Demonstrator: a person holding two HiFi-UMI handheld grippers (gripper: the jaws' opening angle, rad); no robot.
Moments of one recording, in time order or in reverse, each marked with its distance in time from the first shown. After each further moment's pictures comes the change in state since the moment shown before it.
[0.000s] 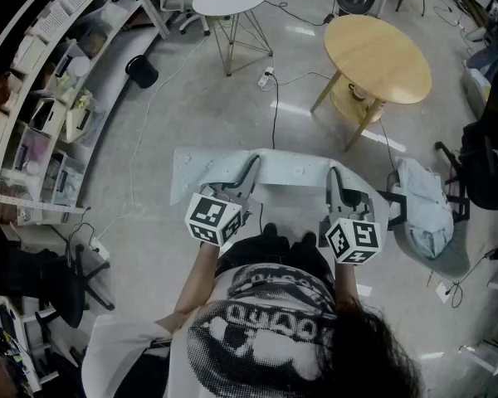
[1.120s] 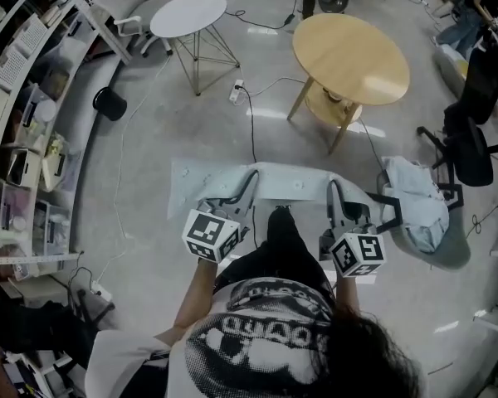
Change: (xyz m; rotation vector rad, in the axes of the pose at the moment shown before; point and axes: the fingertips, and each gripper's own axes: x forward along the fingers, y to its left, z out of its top) left arm 0.083 0.025 0.016 -0.002 -0.012 -0.179; right arm 0.042 -0.037 0.010 0.082 -0.022 -0.117
